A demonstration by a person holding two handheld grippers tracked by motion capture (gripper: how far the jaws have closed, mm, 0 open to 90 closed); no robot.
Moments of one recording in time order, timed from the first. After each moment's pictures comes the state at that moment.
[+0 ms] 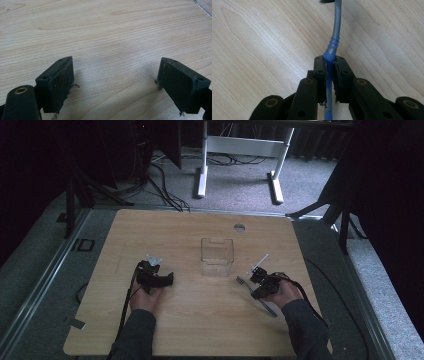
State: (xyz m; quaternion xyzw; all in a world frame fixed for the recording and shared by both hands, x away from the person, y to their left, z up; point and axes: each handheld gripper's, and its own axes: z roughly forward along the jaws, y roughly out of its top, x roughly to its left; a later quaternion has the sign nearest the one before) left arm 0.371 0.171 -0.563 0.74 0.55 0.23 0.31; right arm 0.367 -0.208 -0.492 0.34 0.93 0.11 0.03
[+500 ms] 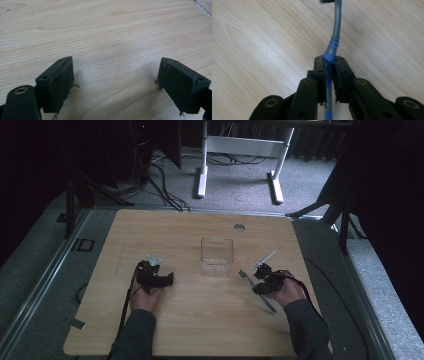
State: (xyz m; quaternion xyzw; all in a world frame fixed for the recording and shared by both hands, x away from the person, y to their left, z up) left arm 0.371 0.171 -0.563 0.74 0.55 0.23 0.31; right arm 0.368 -0.217 -0.479 0.36 0.92 0.15 0.05
